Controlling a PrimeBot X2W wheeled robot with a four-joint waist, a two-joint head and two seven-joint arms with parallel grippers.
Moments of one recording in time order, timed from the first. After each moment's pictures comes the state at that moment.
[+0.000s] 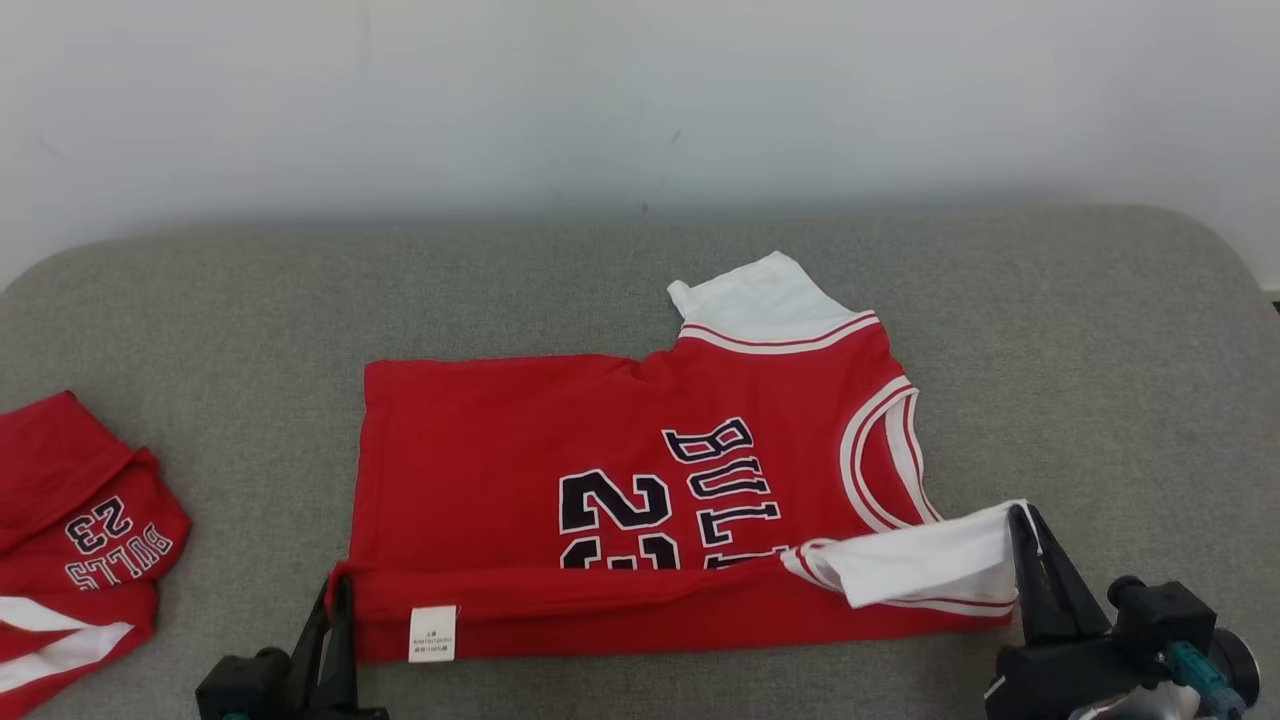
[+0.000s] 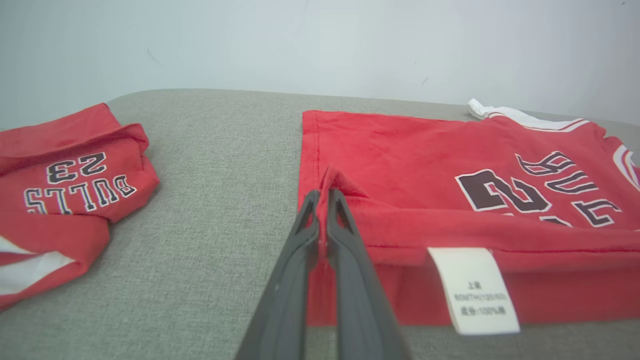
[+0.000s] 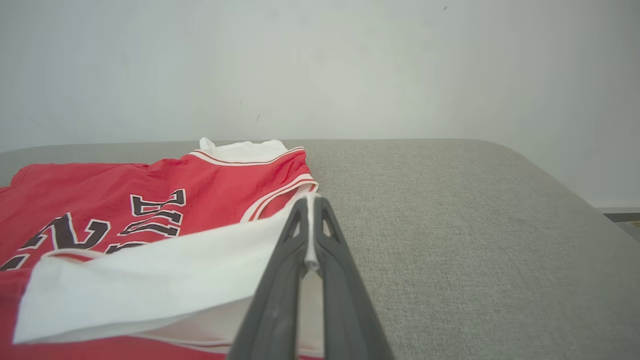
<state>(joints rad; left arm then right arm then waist) -0.08 0.05 0.05 0.41 -0.12 -0.12 -0.26 -0.05 -0.17 -0.03 0.32 0.15 0.13 -0.26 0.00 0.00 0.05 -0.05</state>
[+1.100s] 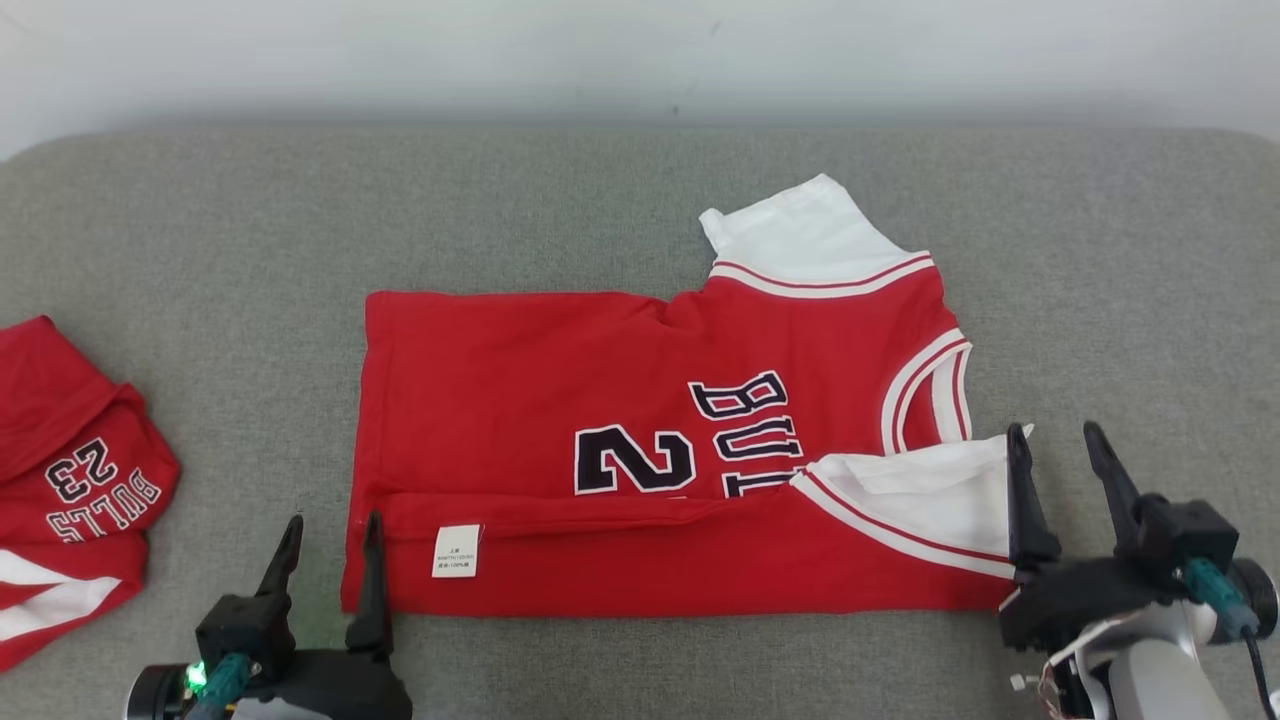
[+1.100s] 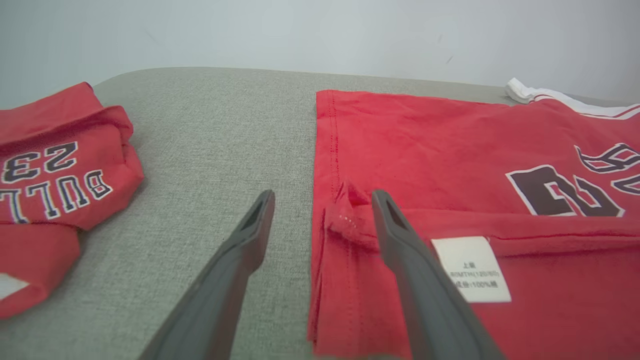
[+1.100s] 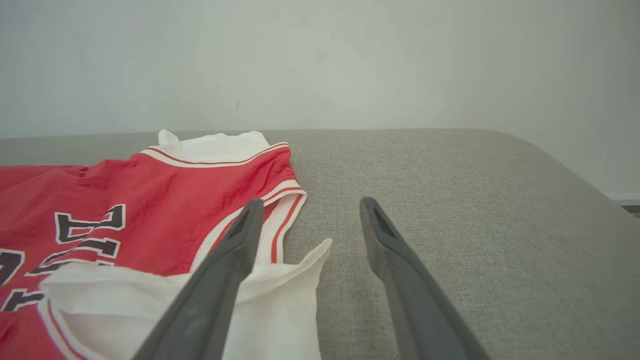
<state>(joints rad) -0.22 0.05 0.04 0.46 -0.11 -0.12 -0.26 -0.25 -0.15 -0.12 0.44 0.09 0.13 -0.26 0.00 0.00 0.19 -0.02</state>
